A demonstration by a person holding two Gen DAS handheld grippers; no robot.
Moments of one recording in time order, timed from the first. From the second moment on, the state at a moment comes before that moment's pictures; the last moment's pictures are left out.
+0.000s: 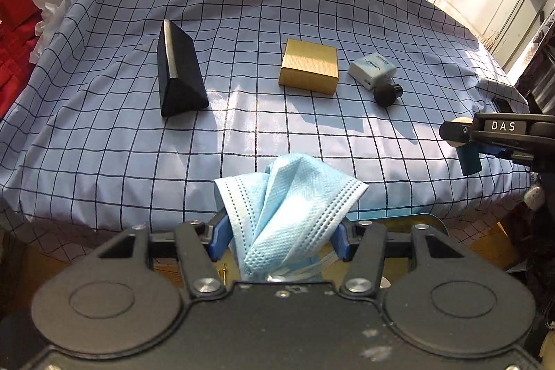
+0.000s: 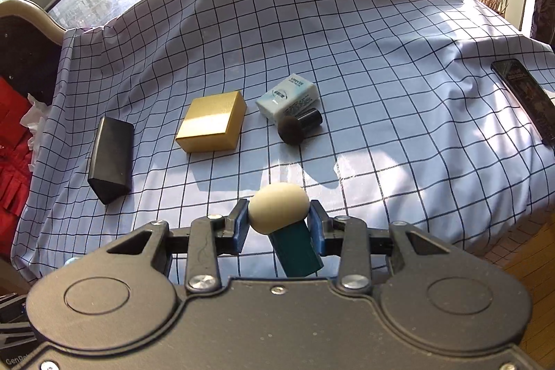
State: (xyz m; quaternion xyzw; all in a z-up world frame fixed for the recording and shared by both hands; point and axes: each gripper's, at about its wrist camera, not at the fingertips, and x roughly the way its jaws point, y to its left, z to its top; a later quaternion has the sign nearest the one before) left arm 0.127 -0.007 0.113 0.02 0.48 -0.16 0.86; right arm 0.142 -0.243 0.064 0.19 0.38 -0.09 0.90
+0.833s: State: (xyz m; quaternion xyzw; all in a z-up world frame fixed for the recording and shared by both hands) left arm 0.103 -0.019 0.092 0.02 0.52 -0.20 0.83; right arm 0.067 -0.188 0.061 0.16 0.41 -0.08 0.89
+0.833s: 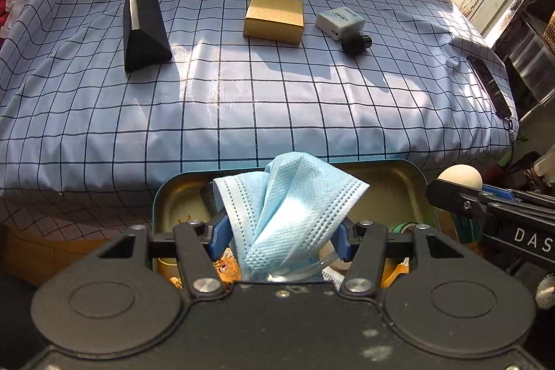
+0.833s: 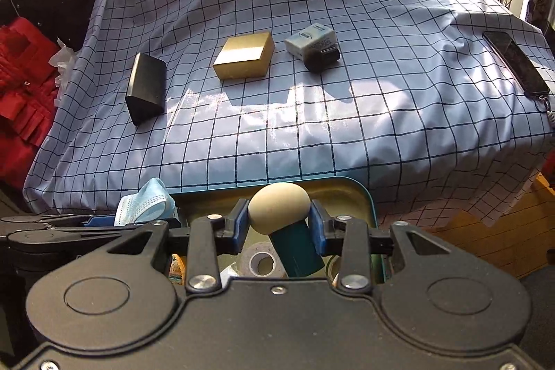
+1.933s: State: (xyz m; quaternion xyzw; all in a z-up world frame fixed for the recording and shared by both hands) left arm 0.104 -0.018 0.087 0.03 0.54 -0.17 0.83; right arm 0.071 -0.188 0.057 0.16 0.43 -0.09 0.88
